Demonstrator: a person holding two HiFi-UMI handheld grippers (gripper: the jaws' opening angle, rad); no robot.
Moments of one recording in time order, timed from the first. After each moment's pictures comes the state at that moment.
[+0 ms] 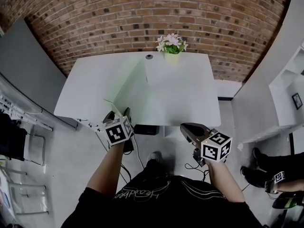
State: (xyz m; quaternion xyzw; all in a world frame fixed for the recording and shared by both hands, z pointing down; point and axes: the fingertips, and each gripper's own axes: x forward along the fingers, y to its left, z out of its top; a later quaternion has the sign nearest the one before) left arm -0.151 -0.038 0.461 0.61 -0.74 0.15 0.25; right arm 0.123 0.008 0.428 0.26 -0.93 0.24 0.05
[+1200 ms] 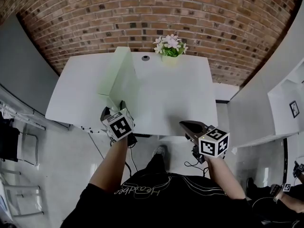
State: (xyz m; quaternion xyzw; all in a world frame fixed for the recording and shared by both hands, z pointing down) left arm -0.168 -0.104 0.460 0.53 -0.80 0.12 0.25; right arm 0.120 -0.063 0.450 0.26 -0.93 0.25 0.11
